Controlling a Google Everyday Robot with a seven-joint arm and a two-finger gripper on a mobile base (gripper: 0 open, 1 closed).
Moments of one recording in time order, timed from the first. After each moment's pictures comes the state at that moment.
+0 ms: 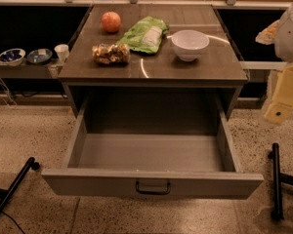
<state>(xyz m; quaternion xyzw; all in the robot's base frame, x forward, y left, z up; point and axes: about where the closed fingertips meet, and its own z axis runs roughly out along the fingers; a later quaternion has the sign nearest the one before) 0.438 -0.217 0.977 -0.60 0.78 -0.04 0.16</state>
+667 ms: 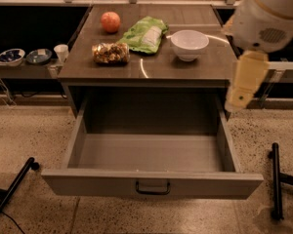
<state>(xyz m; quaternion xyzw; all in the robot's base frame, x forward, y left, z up) 0.475 -0.172 0.975 -0.64 0.75 -0.04 0.15</state>
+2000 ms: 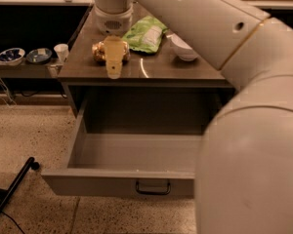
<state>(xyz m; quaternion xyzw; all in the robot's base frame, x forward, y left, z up) 0.653 0.067 0.914 -0.71 0.69 -0.06 0.14</state>
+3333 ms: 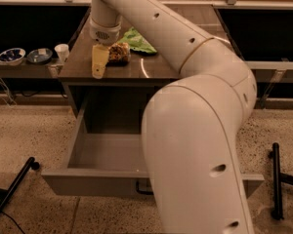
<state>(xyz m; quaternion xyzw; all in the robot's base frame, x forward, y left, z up) 0.725 0.128 0.848 -0.67 0.72 0.03 0.16</state>
